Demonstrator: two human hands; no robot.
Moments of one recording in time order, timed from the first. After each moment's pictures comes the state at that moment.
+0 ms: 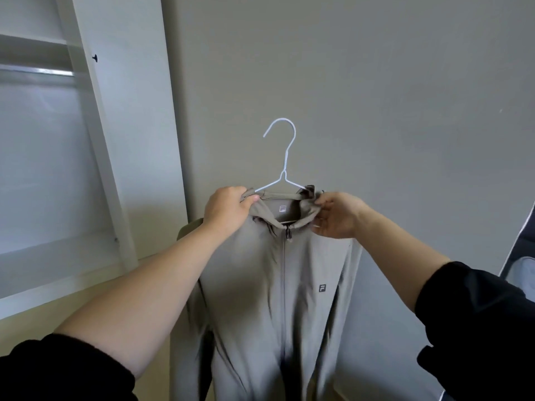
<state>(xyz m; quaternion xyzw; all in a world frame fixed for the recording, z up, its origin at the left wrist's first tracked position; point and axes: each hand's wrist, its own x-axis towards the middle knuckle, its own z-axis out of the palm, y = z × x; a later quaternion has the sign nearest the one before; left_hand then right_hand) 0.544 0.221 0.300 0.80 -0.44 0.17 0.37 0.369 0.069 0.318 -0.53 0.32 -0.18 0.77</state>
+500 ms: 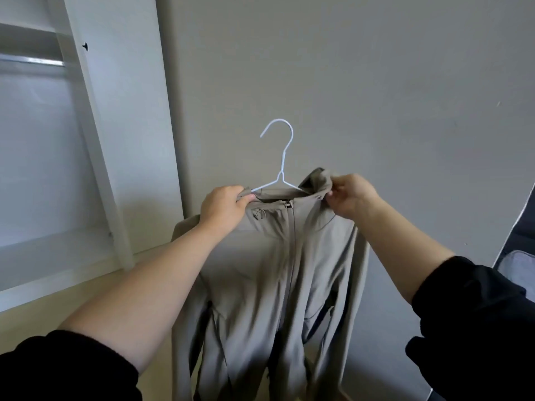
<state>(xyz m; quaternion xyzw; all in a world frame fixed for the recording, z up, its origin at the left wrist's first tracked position) 0.541 0.220 0.288 0.80 -0.44 0.19 0.36 0.369 0.059 0.331 -0.41 0.27 -0.35 0.80</state>
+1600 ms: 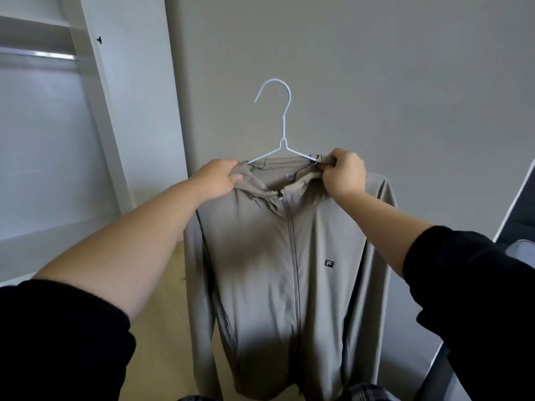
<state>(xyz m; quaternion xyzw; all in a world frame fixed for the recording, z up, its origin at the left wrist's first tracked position) 0.563 0.262 0.325 0.82 -0.50 0.07 0.27 0.373 0.094 0.320 -0.79 0.35 -0.47 0.20</state>
